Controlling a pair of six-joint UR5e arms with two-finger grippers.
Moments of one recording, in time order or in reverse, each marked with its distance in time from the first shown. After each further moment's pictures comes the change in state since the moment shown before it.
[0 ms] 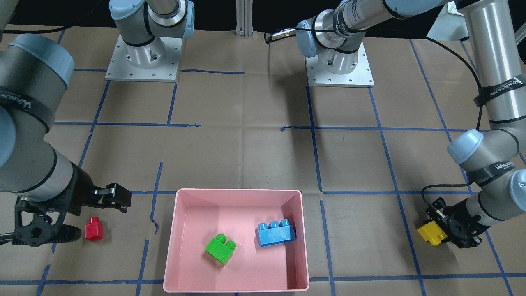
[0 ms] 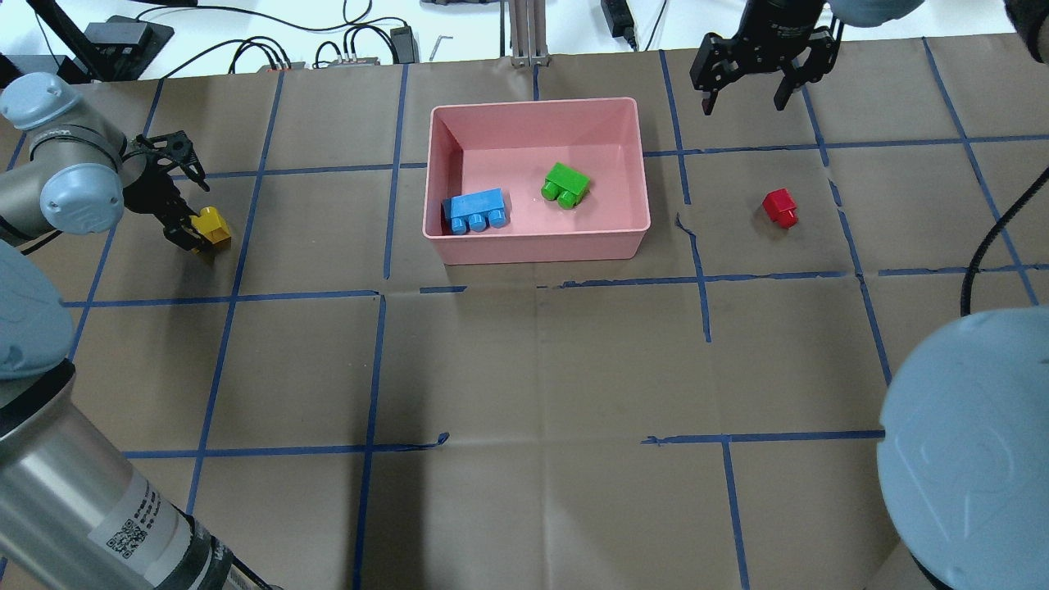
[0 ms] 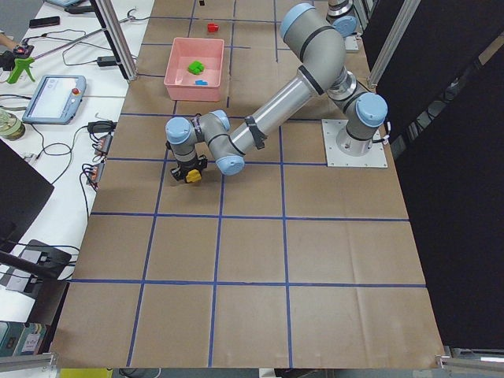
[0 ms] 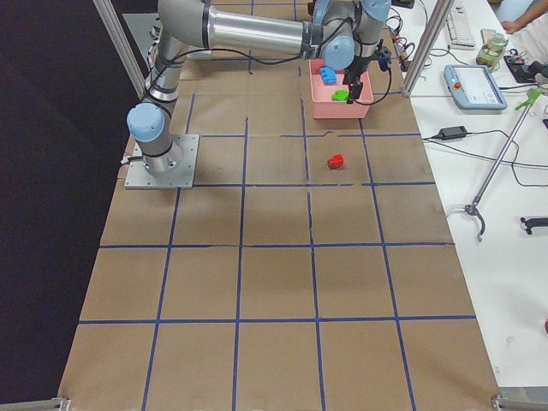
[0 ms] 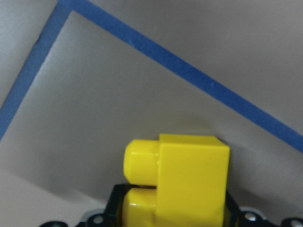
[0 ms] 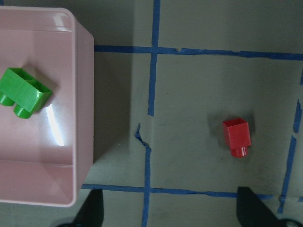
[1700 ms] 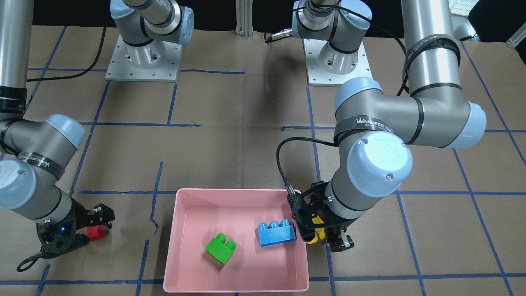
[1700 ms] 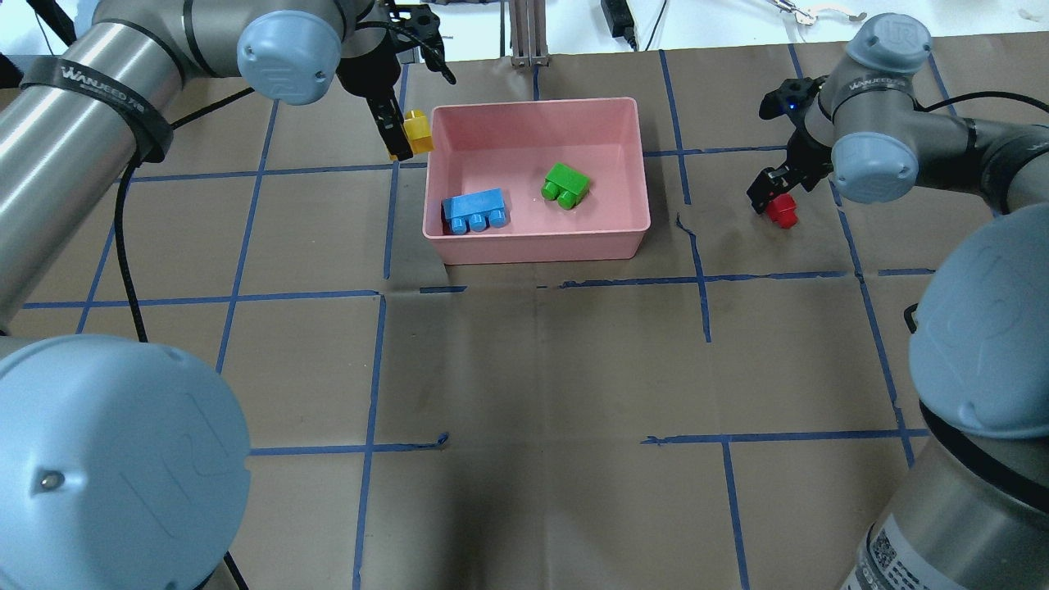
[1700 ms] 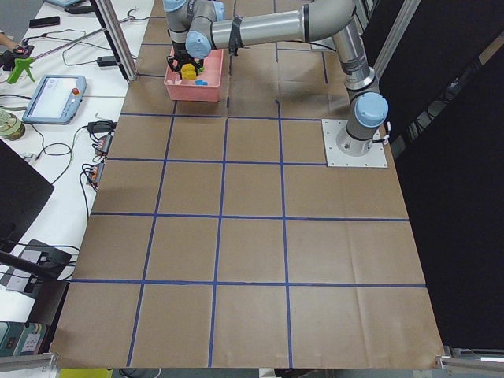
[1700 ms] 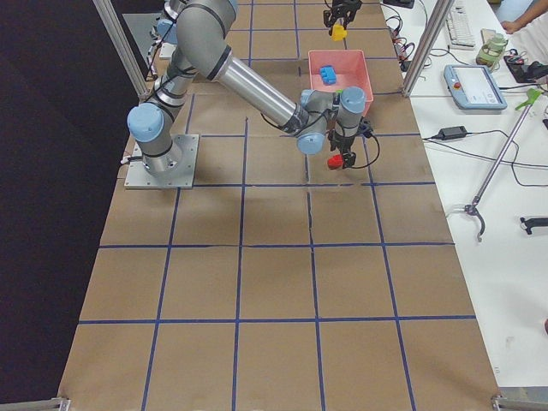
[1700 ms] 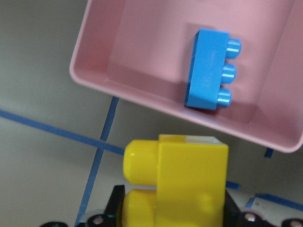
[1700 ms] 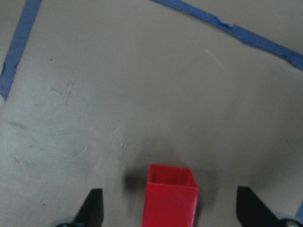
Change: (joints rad) left arm -0.590 0.082 0.288 -0.366 0.023 -0.341; right arm -0.133 0.134 0.377 -0.596 0.001 -0.474
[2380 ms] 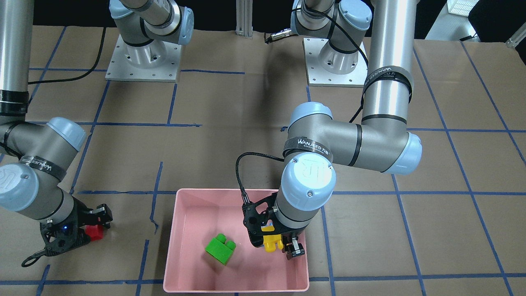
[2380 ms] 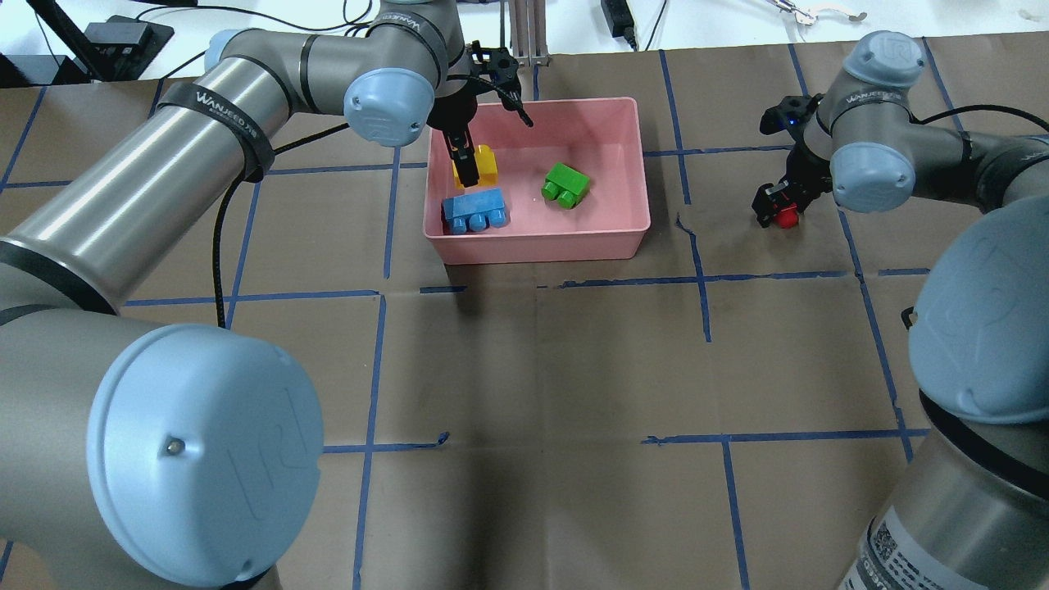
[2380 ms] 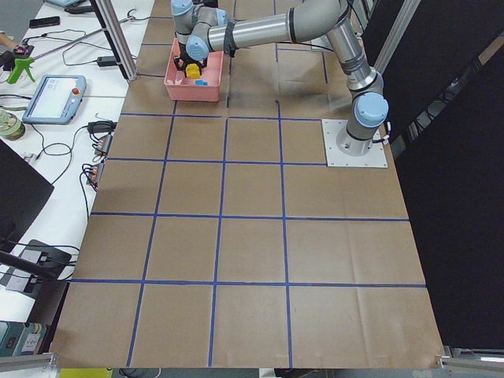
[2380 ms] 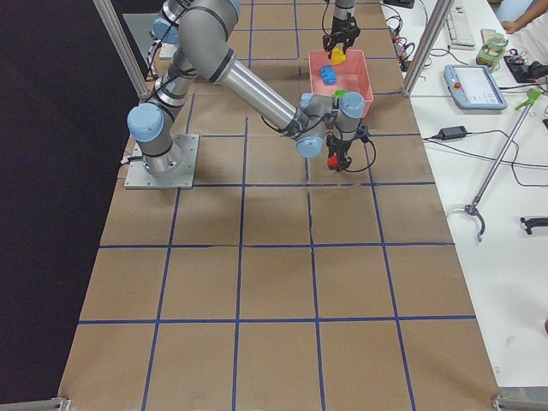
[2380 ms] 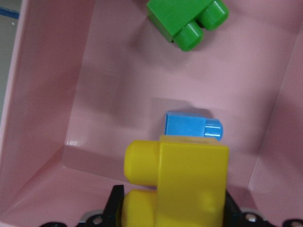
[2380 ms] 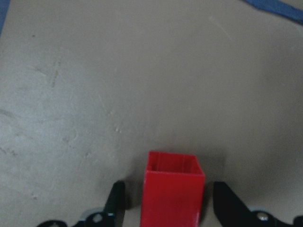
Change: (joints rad) left arm -0.075 -0.064 -0.004 0.103 0.006 -0.035; right arm -0.012 0.003 0.014 0.013 -0.004 0.019
